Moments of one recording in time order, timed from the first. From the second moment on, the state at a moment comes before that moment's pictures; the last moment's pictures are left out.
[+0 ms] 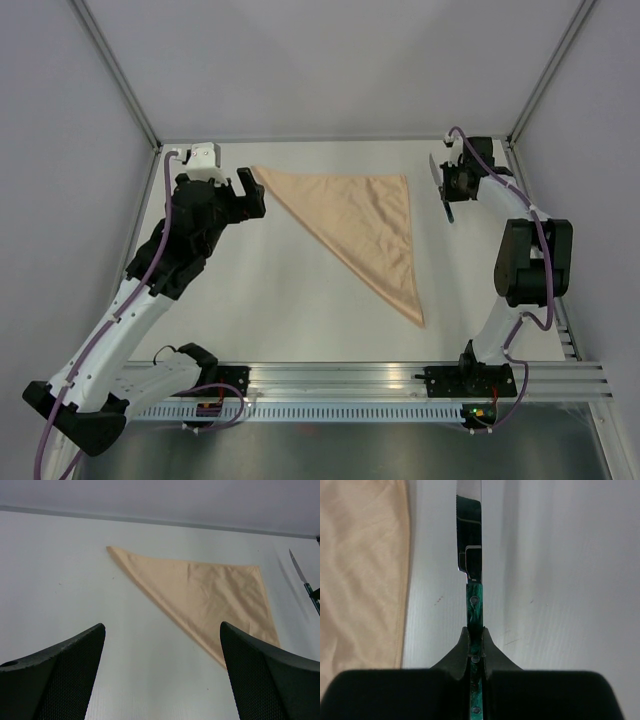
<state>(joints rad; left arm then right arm) -0.53 0.96 1.15 -0.45 -0.39 -0.31 -0.04 1.88 1.39 -0.41 -0.08 -0.09</state>
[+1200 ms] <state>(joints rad) -0.53 0.96 1.16 -0.47 -0.44 -0.31 0.64 1.98 1.41 -0.36 -0.06 0.00</state>
